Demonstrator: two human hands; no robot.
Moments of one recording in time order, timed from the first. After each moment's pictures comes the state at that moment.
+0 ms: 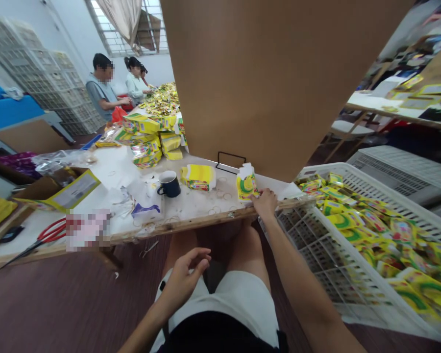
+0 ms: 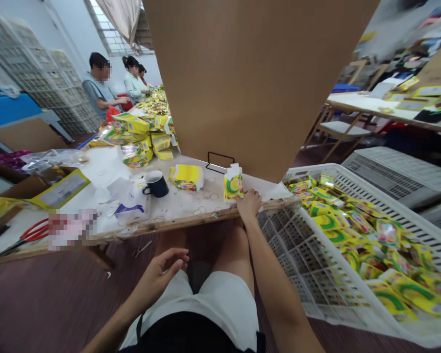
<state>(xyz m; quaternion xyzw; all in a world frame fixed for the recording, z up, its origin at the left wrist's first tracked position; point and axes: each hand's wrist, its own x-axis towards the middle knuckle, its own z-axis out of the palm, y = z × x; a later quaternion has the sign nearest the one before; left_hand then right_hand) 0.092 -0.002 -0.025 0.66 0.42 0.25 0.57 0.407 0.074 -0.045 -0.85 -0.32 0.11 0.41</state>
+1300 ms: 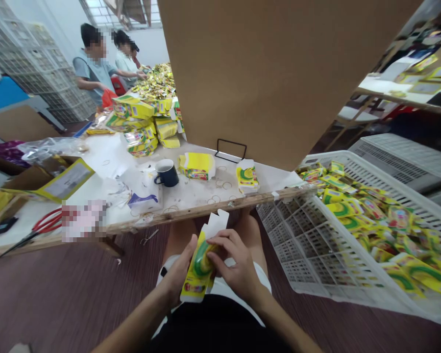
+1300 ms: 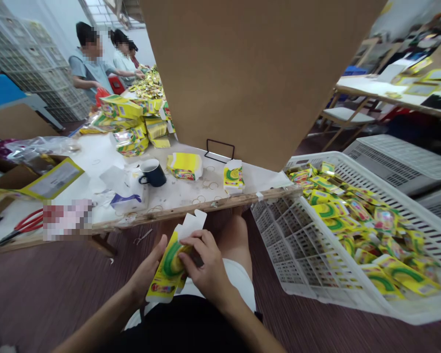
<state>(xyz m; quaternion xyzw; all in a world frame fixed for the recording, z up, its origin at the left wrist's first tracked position) 0.103 -0.011 -0.007 0.26 0.42 0.17 0.86 0.245 -0.062 -0.023 -0.52 -0.61 0.24 0.54</state>
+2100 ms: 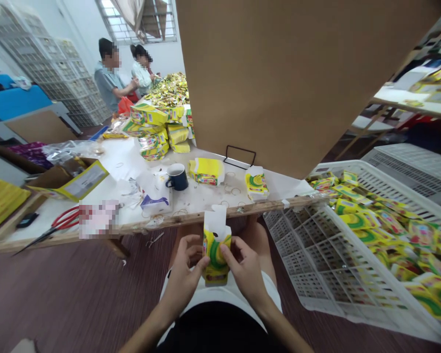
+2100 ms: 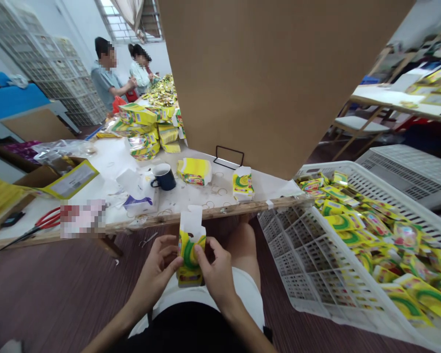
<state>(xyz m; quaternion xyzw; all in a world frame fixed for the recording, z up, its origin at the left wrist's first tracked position) 0.080 -0.013 -0.020 0.55 0.40 0.35 0.64 0.228 -0.052 -0.040 -0.57 -0.44 0.39 0.58</state>
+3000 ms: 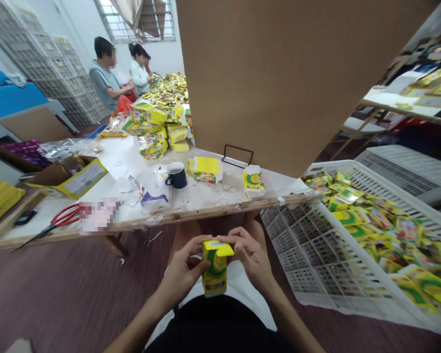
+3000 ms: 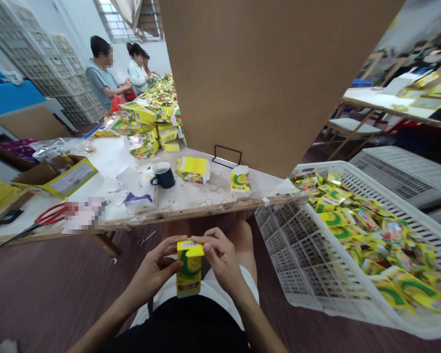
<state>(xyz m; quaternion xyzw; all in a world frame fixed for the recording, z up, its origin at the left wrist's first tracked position) 0.068 -0.015 -0.007 0.60 0.37 0.27 0.66 0.254 -0.059 -0.012 -0.50 -0.55 0.36 0.56</state>
